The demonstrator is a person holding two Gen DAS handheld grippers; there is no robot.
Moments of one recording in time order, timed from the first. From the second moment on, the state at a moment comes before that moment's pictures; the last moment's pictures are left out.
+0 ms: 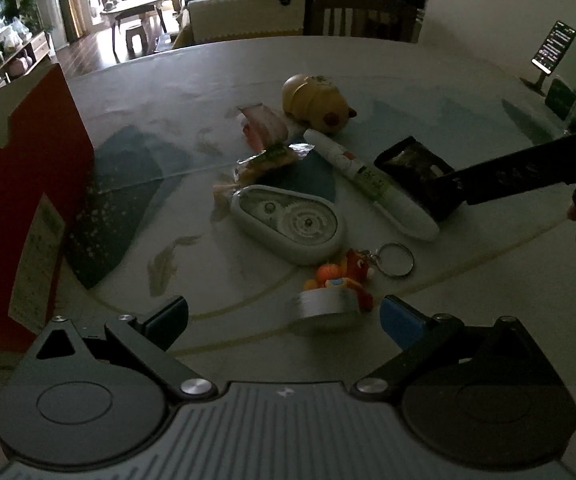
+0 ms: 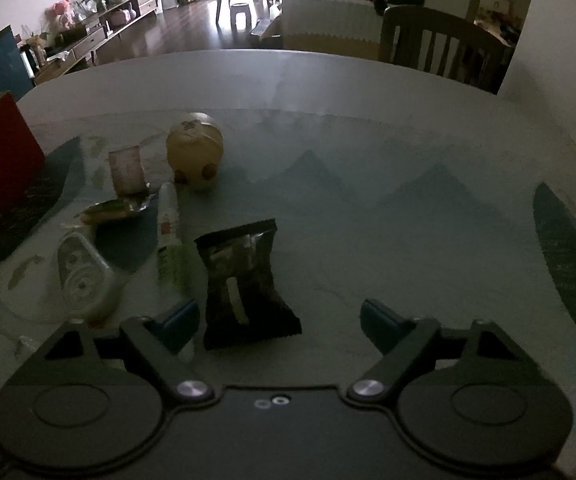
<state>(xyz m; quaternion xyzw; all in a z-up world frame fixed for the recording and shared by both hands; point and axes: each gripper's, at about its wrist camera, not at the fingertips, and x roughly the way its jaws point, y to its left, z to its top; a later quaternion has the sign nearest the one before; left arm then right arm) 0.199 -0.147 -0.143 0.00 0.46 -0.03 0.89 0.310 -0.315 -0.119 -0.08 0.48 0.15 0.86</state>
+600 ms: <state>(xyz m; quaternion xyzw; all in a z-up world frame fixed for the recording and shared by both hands) 0.192 -0.151 -0.148 0.01 0.46 -0.03 0.89 0.319 -0.304 -0.132 -0.09 0.49 0.17 0.85</state>
